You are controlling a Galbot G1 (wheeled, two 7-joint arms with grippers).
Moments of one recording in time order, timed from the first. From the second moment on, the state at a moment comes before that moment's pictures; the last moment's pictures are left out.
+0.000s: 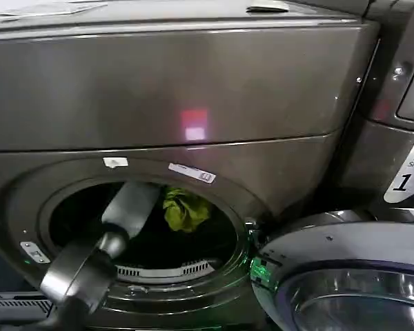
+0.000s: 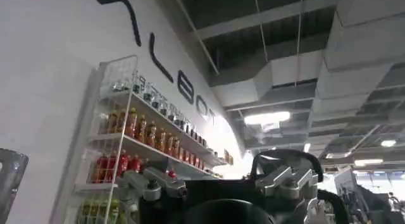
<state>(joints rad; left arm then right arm) -0.07 -1.50 0.09 -0.39 0.20 0.08 0.86 -1.76 1.04 2.64 1.89 0.80 -0.46 -0.16</state>
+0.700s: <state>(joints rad) -0.09 -1.54 0.21 -0.25 0.56 0.02 0.94 -1.75 1.05 2.63 1.89 0.78 -0.46 -0.17</state>
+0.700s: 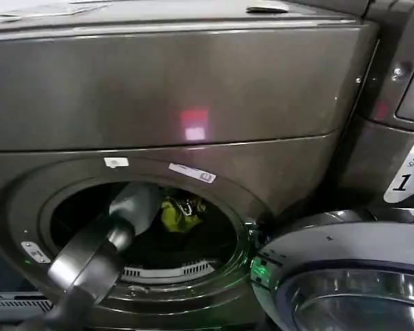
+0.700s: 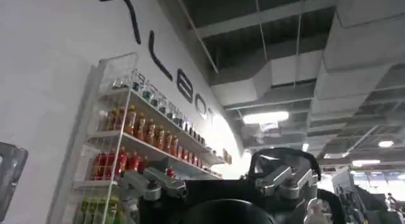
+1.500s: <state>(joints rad) -0.06 -1.54 0.18 -0.27 0.56 0.01 0.94 -1.75 1.05 2.63 1.90 0.78 -0.45 -0.17</state>
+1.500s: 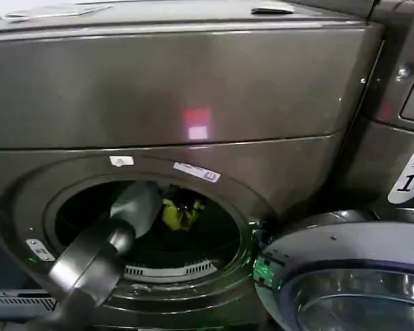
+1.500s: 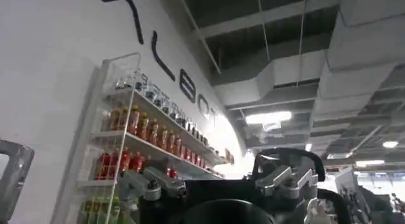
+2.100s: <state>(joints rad) 0.19 -1.49 -0.13 -0.72 0.21 0.08 0.59 -1.74 1.05 2.62 1.90 0.78 -0.44 -0.17</state>
